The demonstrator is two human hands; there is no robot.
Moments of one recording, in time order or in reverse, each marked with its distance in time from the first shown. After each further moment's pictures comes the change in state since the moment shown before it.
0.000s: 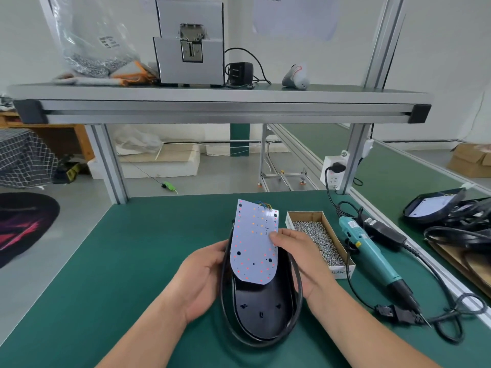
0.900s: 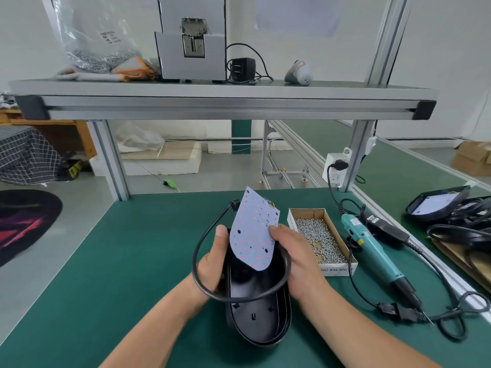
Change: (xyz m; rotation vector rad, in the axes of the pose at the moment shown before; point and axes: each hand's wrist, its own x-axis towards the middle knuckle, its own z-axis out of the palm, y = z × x) left_hand 0.010 -0.006 0.009 0.313 0.229 0.098; right_hand 0.001 0.013 0.018 0.195 -0.075 -0.048
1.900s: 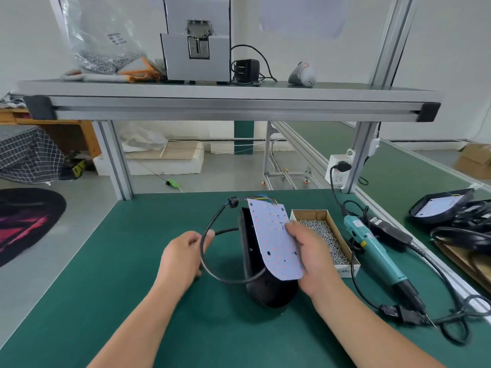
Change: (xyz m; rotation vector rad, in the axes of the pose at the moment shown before) left_hand 0.002 0.004 -0.059 0.553 0.555 -0.011; right_hand 0.007 -0.012 -0.023 -0.130 0.119 0.024
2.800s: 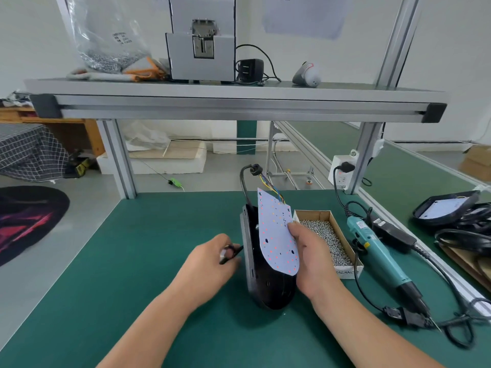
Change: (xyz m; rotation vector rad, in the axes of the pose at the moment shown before) left_hand -0.023 0.008 0.018 0.223 -0.213 0.366; right_hand -0.001 0.005 0.005 0.123 -0.041 0.012
